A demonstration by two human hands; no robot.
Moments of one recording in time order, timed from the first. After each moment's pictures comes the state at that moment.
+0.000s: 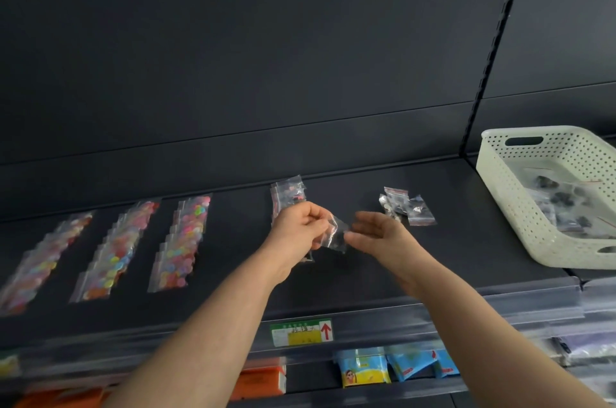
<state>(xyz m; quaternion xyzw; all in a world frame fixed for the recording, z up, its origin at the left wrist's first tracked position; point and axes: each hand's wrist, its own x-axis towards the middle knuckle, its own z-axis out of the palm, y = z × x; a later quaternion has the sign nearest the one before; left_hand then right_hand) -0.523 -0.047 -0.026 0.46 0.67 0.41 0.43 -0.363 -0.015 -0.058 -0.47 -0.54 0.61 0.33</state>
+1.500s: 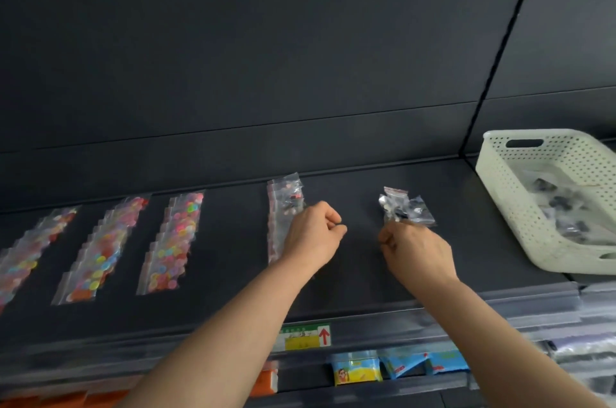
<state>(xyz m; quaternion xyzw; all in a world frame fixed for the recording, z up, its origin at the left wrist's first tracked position) -0.512 -0.021 -0.055 0.56 0.74 0.30 0.23 -0.344 -0.009 -0.068 -0.61 -0.77 0.05 0.14</state>
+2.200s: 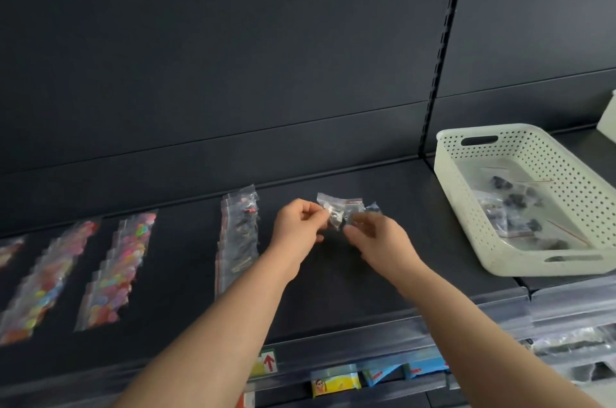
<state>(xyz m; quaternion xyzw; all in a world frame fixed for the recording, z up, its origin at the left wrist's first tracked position) -0.449 0.024 -0.052 0.40 0.68 0.45 0.42 -0.303 0.027 -0.062 -0.59 -0.62 0.43 0.30</state>
